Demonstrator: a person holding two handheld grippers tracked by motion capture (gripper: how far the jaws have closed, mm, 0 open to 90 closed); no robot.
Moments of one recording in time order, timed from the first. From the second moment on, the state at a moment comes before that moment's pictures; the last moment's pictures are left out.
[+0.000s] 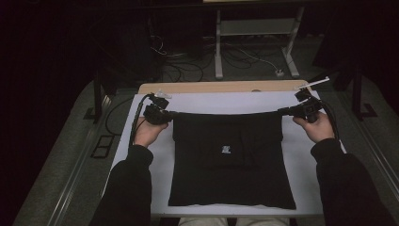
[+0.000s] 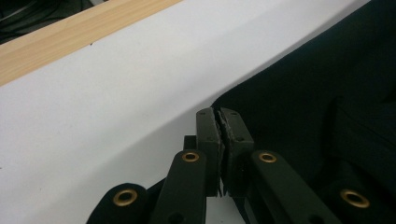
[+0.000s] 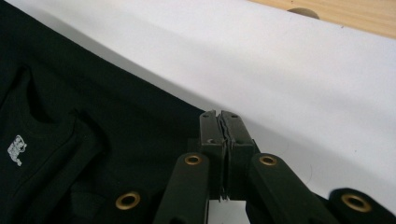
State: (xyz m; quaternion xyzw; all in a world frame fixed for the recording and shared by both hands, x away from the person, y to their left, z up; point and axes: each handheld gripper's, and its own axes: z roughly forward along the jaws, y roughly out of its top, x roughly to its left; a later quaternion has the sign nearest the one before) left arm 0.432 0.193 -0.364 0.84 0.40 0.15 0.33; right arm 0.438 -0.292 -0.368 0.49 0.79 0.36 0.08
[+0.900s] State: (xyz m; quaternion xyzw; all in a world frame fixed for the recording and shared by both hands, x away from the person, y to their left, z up) left arm 0.457 0.191 -0.374 0.83 0.41 0.17 0.34; right arm 0.463 -0.288 -0.375 0.49 0.79 0.36 0.10
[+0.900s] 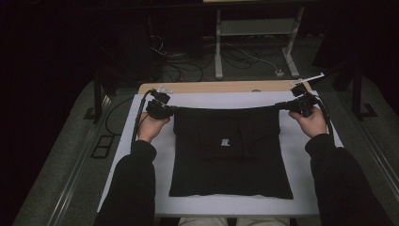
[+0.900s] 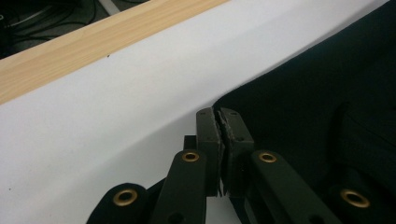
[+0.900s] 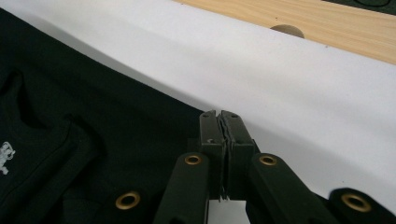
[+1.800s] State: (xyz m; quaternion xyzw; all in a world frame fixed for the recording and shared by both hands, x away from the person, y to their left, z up) left arm 0.482 0.190 -0.409 0.83 0.43 0.15 0.33; right arm 0.487 -0.284 -0.412 0.53 0.77 0.34 0.07
